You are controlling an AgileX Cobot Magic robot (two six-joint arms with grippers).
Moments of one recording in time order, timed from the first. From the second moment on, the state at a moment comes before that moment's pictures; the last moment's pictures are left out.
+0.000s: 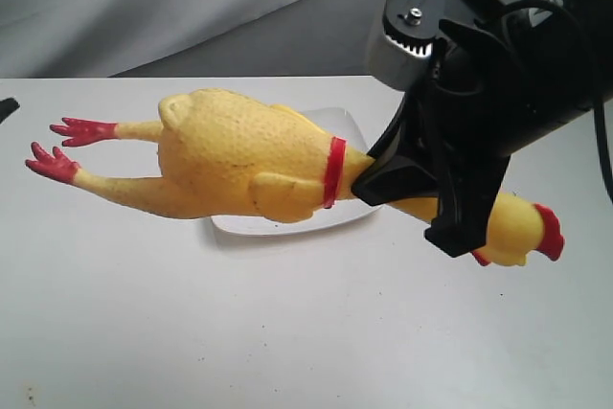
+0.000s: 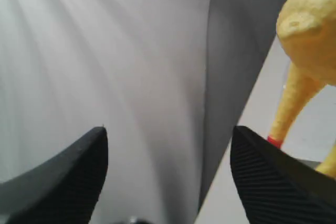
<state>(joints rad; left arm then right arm) -0.74 0.64 -0.56 1.24 0.47 -0.20 0.51 1.38 -1.17 0.52 1.02 -1.01</state>
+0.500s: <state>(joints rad) -0.99 0.89 -0.63 0.88 0.50 0.09 0.51 1.38 -1.17 0.52 1.02 -1.01</state>
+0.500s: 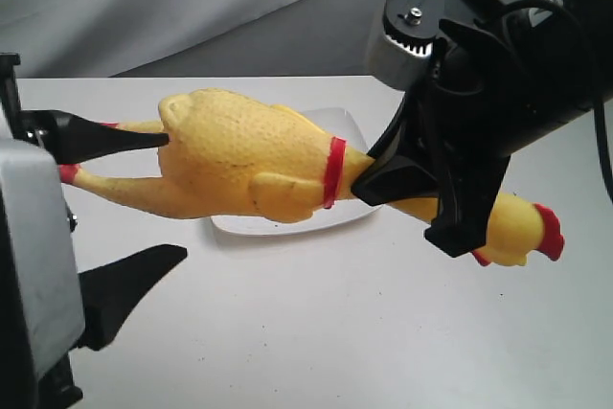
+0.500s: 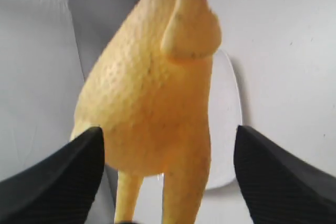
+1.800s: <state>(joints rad) -1.06 1.24 -0.63 1.64 0.71 -0.46 0.51 1.38 -1.17 0.64 1.08 -1.00</state>
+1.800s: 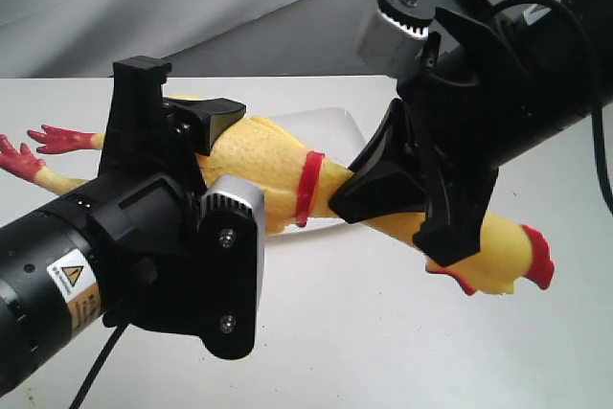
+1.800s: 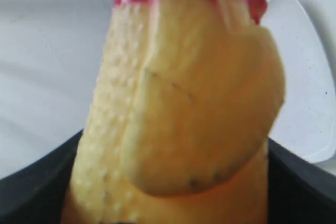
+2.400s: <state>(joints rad) -1.06 1.24 -0.64 1.61 0.74 -0.47 0.51 1.38 -1.17 0.65 1.06 -1.00</state>
